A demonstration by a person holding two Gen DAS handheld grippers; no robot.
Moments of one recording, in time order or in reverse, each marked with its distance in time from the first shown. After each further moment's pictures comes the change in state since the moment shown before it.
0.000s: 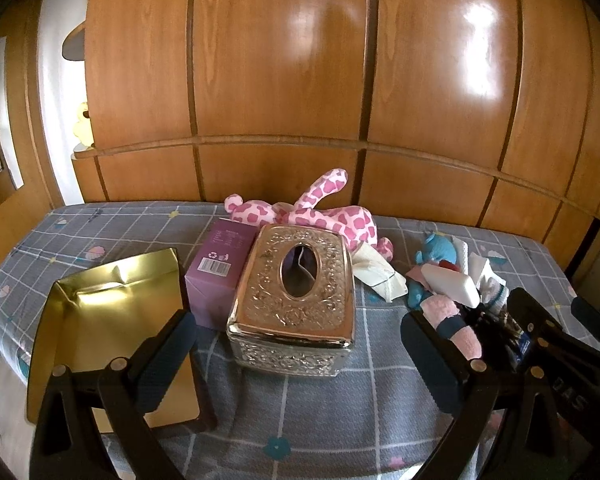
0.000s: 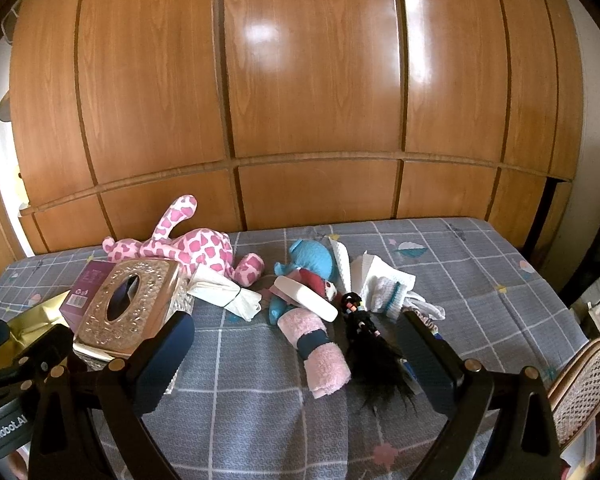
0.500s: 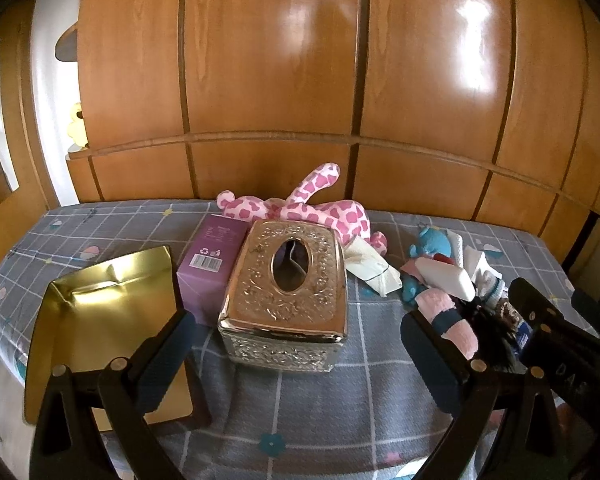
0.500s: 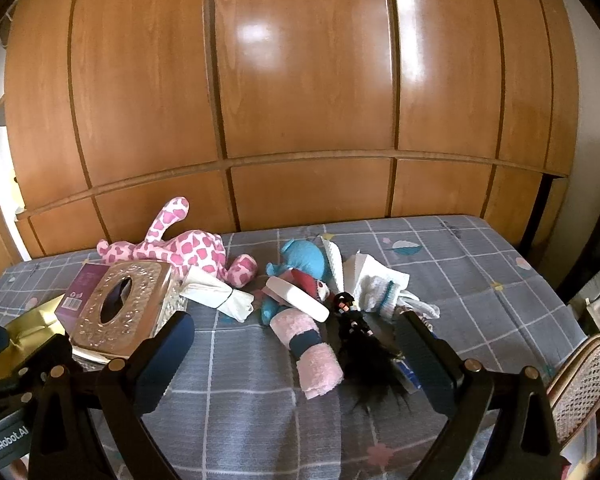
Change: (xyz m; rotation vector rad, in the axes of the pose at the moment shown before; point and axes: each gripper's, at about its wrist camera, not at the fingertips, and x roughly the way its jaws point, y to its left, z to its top) left arm 0.002 -0.007 -0.001 0.015 0.016 -0.011; right arm 0.000 -0.007 0.000 0.015 -0.003 -0.014
